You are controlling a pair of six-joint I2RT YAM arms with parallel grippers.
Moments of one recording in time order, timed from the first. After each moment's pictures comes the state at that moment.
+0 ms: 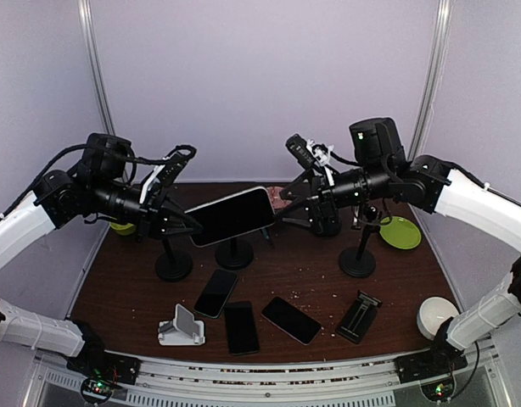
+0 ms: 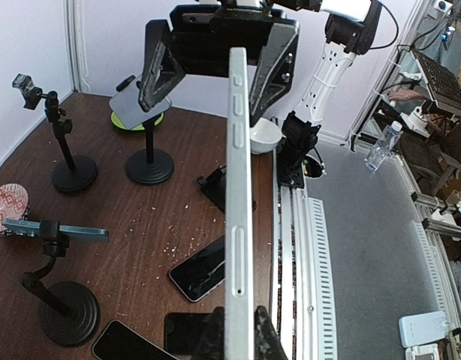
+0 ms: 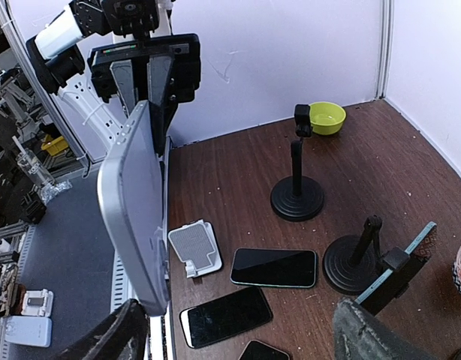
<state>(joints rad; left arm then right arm) -0.66 1.13 1.22 -0.66 0.84 0.22 0.82 1.40 1.40 -0.44 -0.60 -0.08</state>
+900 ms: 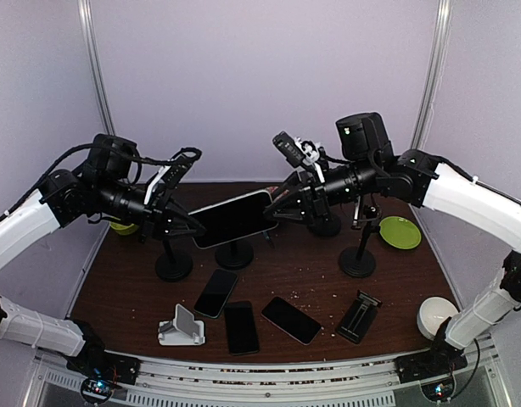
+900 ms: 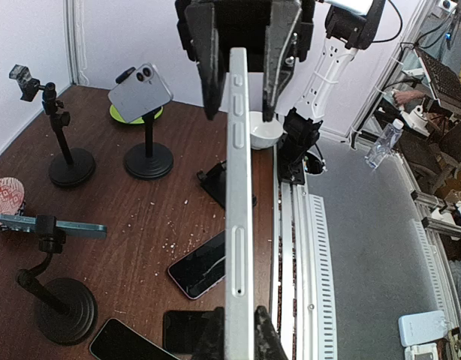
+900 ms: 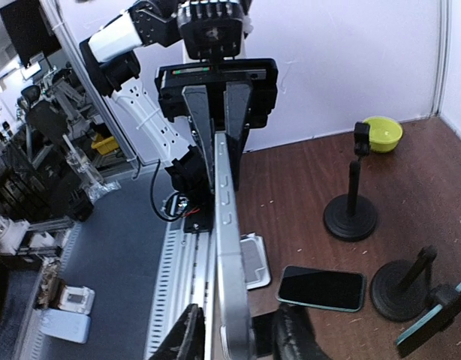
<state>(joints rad) -0.67 1.15 1.22 -0.66 0.84 0.23 0.85 1.48 1.49 -0.44 -0.77 -0.06</state>
